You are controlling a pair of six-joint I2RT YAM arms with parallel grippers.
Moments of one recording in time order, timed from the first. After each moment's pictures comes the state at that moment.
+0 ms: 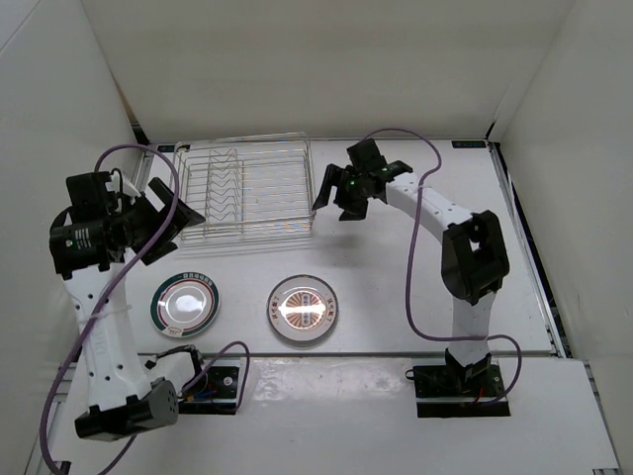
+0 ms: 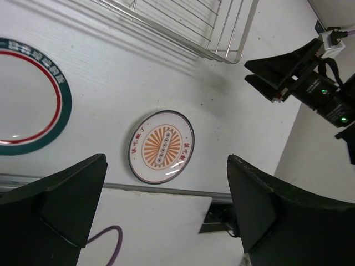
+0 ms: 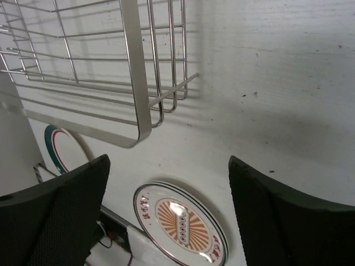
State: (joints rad) left arm 0.26 1.07 1.53 -1.32 0.42 -0.51; right arm 0.53 1.97 1.63 -0.58 -0.30 0.71
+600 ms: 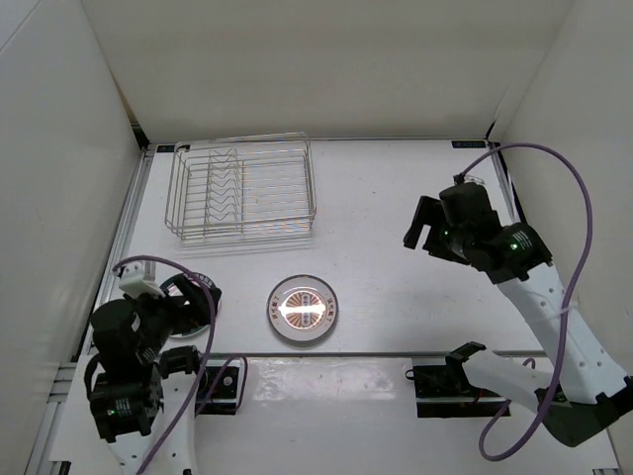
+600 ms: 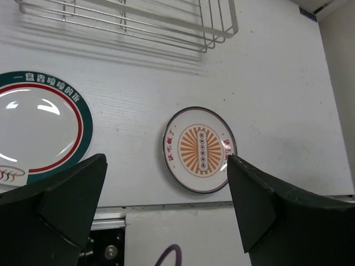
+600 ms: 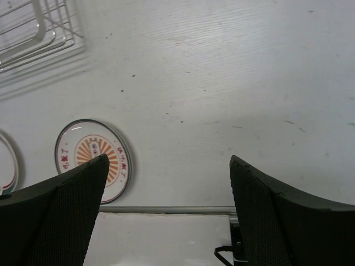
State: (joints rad) left arm 0.20 0.31 1.08 -1.19 0.39 -0.34; right arm 0.53 1.05 1.29 -1.08 0.19 0.65
